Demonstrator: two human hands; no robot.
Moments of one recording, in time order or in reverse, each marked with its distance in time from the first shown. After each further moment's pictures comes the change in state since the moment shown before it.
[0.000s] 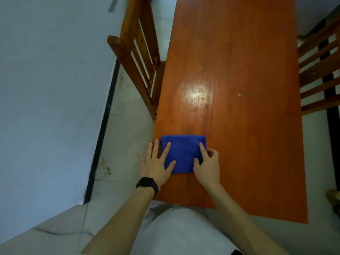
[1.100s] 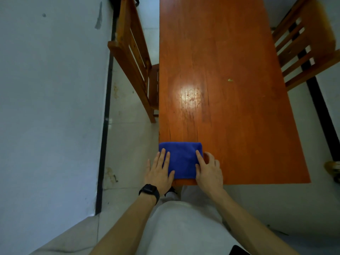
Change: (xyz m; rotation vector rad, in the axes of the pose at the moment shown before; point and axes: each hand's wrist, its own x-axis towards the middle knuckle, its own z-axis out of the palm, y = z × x) left_hand -0.069 -0.051 0.016 0.198 -0.083 0.223; right_hand -0.099 0.001 0.042 -0.286 -0.001 -0.002
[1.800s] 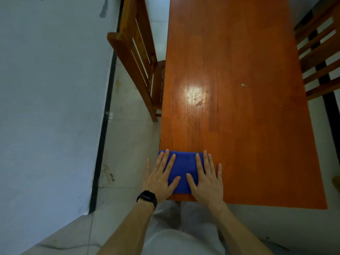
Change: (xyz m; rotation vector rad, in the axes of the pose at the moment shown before) left_hand 0.050 -0.018 0.041 0.010 0.239 0.073; right_hand 0.038 0.006 0.032 -0.095 0.052 -0.178
